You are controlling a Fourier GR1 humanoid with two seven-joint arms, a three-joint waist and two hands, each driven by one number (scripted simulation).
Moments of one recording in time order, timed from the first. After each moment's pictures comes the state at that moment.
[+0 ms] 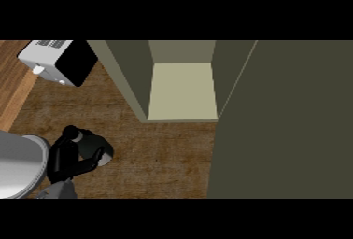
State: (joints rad) left arm -0.16 0.14 0.23 -0.86 0.24 -0.20 -0.73; right arm -0.10 -0.06 0.10 -2.49 -0.07 0.08 0.67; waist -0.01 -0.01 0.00
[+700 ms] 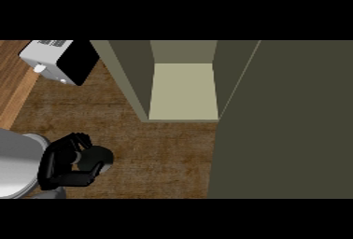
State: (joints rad) left arm -0.04 0.17 0.14 -1.12 0.16 -0.20 -0.69; right arm -0.14 -0.07 0.05 -2.48 -0.08 0.08 0.70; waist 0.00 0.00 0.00
